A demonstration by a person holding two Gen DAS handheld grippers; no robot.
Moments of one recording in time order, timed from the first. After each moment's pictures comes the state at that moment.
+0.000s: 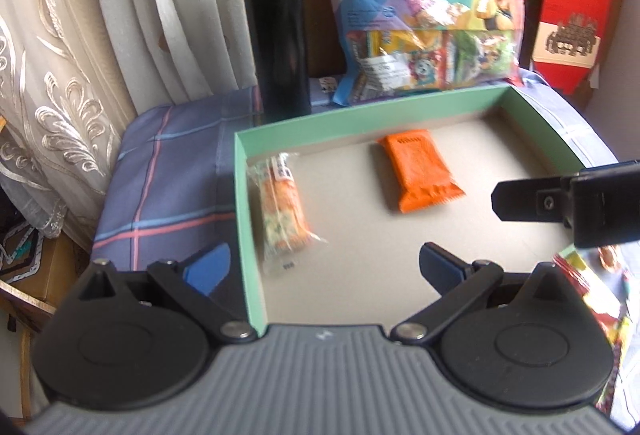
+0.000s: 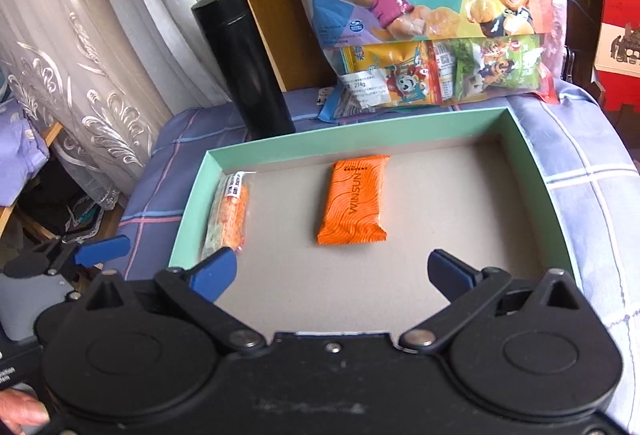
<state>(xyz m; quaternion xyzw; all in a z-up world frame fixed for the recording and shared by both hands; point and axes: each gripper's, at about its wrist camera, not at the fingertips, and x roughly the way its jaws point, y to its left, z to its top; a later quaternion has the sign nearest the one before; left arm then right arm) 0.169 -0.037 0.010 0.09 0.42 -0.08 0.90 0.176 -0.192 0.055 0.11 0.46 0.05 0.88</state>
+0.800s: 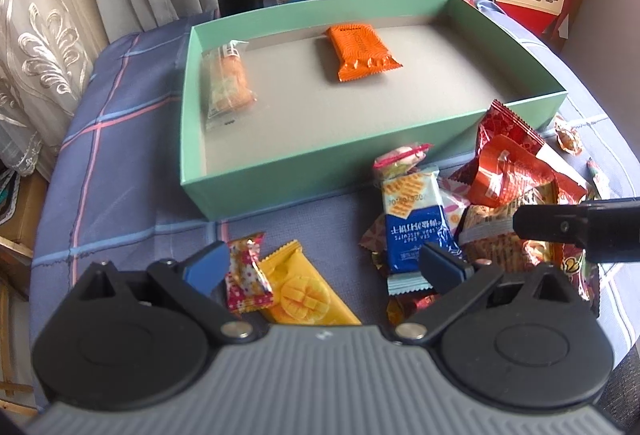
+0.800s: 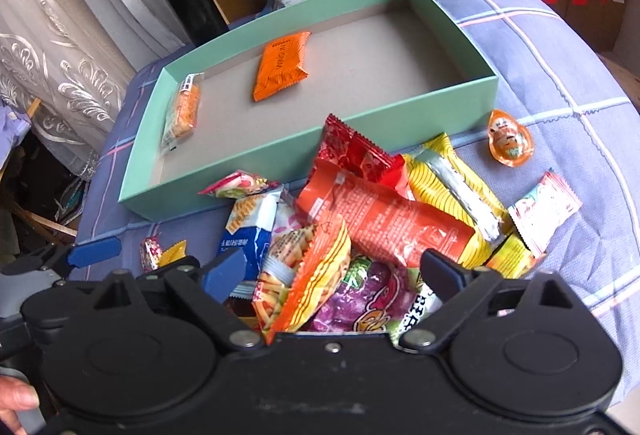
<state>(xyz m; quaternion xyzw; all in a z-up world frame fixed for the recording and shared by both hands) 0.080 -0.046 -0.045 0.09 0.47 -0.11 0.87 0.043 -0.217 -0.001 0.16 0.50 -0.01 0.85</state>
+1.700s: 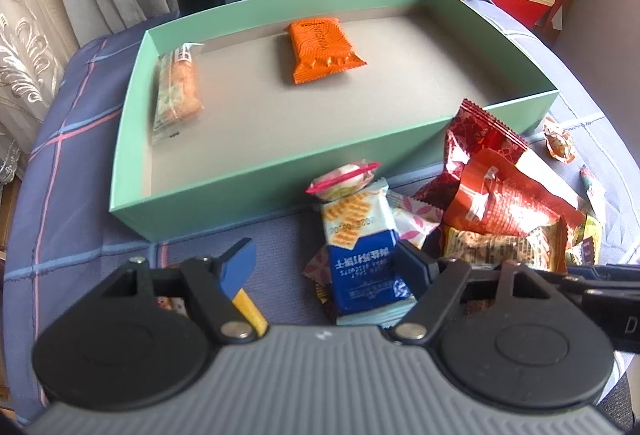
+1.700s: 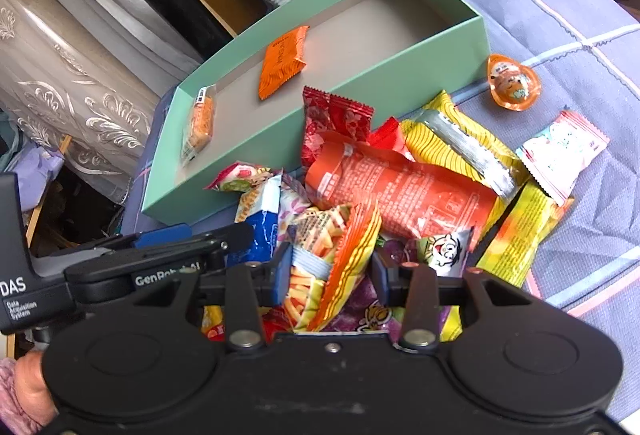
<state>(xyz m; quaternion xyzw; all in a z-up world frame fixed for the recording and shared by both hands) 0.099 -0.094 -0.059 0.09 0.49 -0.12 0.86 0.022 -0.252 -0.030 0.27 0.48 0.03 0.83</state>
